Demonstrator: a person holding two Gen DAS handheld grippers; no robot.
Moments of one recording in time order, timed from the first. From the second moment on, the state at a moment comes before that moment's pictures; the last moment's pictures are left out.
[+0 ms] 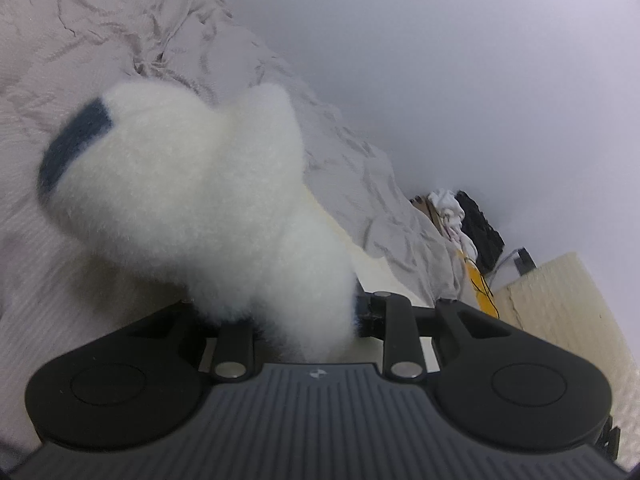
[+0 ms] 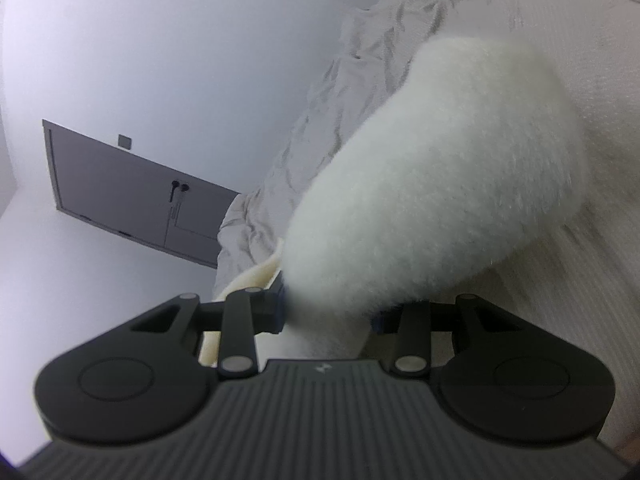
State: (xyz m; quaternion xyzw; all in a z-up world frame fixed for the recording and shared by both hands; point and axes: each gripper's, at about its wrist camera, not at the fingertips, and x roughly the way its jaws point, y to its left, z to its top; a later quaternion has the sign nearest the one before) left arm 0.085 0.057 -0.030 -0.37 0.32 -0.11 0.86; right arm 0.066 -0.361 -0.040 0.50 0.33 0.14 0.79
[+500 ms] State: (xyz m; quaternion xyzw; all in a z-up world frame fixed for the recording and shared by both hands) left arm 0.038 0.057 -0.021 -0.36 0.34 -0.13 0.86; right arm 0.031 -0.368 -0.033 0.49 0.35 0.14 0.78
